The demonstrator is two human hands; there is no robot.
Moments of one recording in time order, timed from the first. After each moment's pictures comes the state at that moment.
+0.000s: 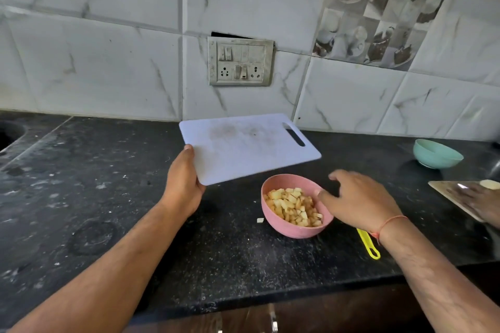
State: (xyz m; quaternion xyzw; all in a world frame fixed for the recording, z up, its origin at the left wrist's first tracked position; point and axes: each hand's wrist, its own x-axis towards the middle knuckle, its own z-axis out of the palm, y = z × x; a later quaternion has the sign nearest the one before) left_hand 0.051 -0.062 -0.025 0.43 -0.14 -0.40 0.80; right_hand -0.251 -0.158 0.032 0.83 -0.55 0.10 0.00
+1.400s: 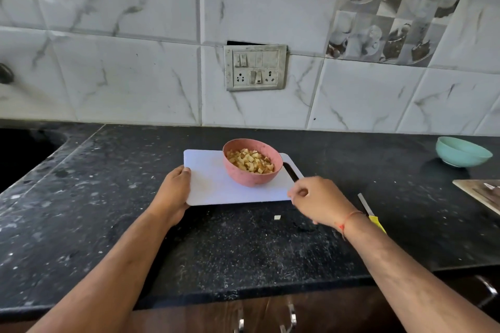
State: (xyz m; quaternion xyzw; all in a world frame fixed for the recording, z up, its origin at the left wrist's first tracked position) left_hand 0.111 -0.022 -0.061 0.64 -0.19 -0.35 0.66; right_hand -0.183 -0.143 -0.005 0.85 -0.44 0.16 -0.24
